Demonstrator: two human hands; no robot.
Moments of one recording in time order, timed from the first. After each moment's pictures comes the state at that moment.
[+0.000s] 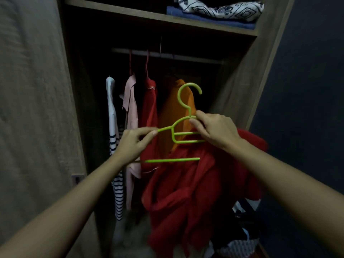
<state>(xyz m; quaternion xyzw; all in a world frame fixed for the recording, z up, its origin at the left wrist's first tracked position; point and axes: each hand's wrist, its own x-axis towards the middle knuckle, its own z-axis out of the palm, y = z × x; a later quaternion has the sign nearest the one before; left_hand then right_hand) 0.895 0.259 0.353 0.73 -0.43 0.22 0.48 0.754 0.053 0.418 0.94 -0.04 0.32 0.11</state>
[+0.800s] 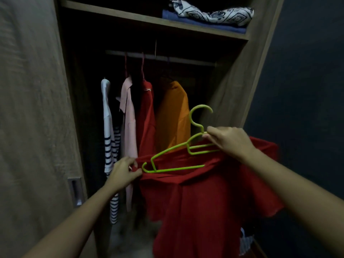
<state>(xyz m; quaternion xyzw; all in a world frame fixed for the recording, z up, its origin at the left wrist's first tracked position) 0.920 0.275 0.259 0.86 -0.34 0.07 0.38 0.726 0.013 0.388 0.93 -0.02 0.33 0.17</state>
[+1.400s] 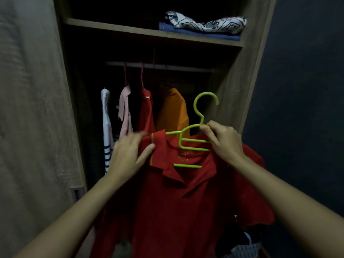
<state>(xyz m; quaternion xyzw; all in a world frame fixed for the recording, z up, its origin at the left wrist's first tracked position) 0.881 0.276 0.346 0.81 -0.40 0.30 0.32 0.731 0.045 0.394 0.89 -0.10 0.45 -0.07</state>
